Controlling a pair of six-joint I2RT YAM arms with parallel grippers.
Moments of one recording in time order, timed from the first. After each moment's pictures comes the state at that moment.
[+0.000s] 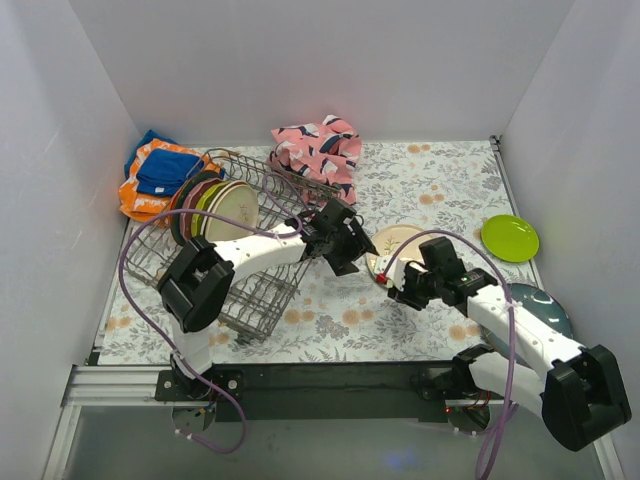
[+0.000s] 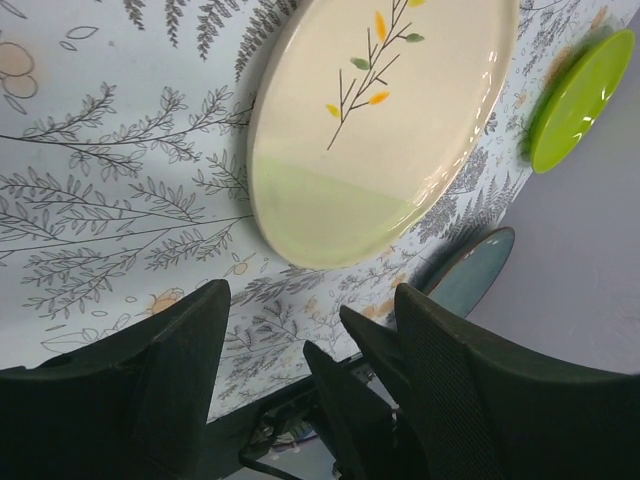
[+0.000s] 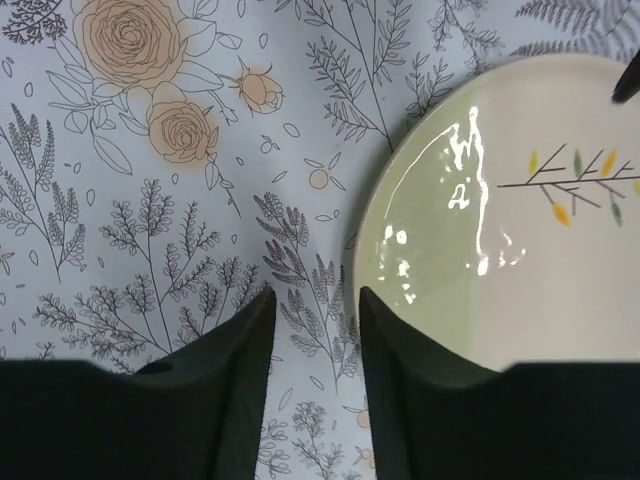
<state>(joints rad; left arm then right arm) -0.84 1.85 1.30 -0.32 0.10 -1.34 0.48 1.03 0.54 -0.49 -0.41 -0.81</state>
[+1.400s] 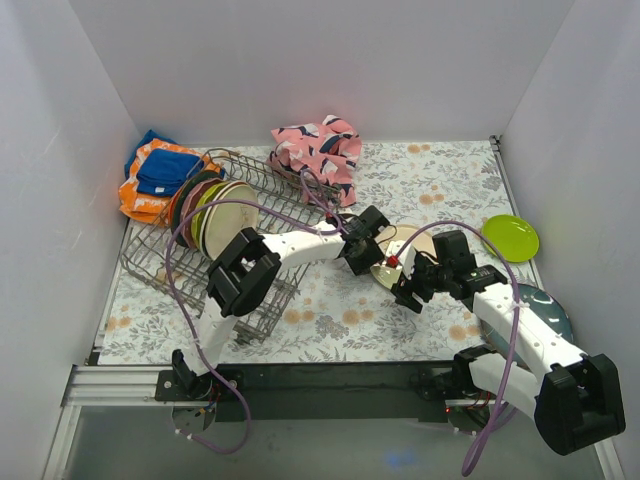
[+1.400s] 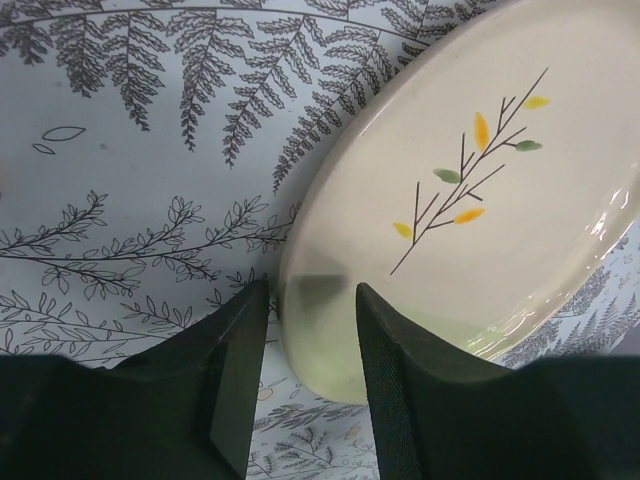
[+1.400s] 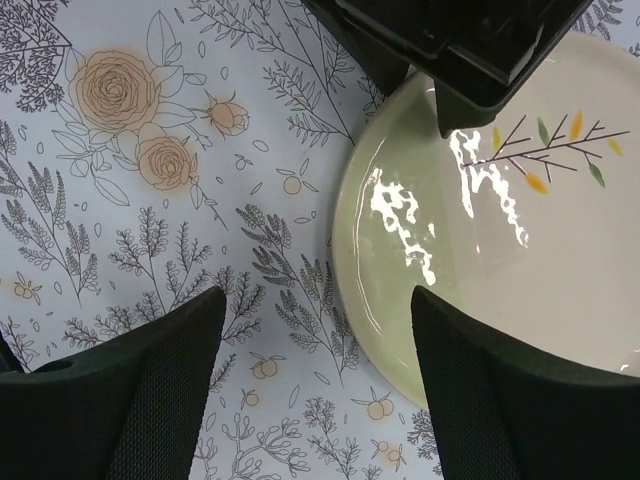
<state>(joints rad) -0.93 2.16 1.63 -0.55 -0.13 -1.36 0.36 1.00 0.57 -0.51 -0.51 -0.70</state>
